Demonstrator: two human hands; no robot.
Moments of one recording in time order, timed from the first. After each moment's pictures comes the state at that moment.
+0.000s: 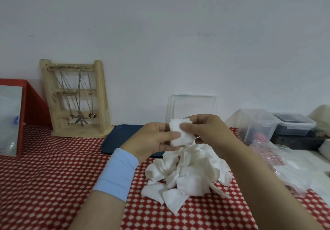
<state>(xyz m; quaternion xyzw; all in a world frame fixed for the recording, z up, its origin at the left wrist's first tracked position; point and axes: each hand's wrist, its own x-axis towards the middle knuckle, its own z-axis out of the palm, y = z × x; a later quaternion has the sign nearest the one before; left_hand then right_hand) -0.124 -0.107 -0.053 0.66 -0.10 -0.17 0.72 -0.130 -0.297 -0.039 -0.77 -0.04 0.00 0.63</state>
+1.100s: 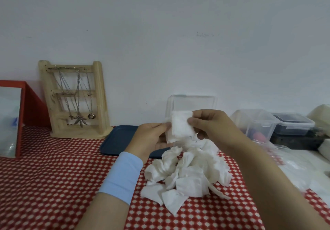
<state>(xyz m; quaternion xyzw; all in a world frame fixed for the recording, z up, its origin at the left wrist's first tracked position) -0.117 -0.116 -0.063 0.63 0.00 -0.06 0.77 -0.126 -0.312 -0.034 -0.75 -0.10 -0.04 0.65</state>
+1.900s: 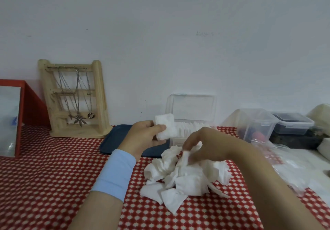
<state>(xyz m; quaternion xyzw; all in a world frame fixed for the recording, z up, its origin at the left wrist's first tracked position) -0.106 -0.100 -0.066 0.66 0.01 -0.06 0.75 -0.127 -0.321 -0.044 -0.95 -0.18 0.11 0.21</state>
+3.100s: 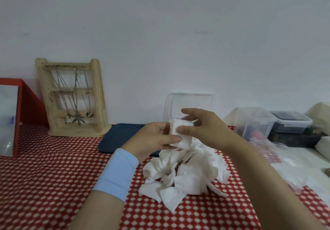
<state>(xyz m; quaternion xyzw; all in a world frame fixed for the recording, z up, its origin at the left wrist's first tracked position) -0.122 -0.111 -0.059 0.73 -0.14 -0.15 0.65 -0.125 -0.308 -0.037 -0.88 -0.12 -0.06 0.46</state>
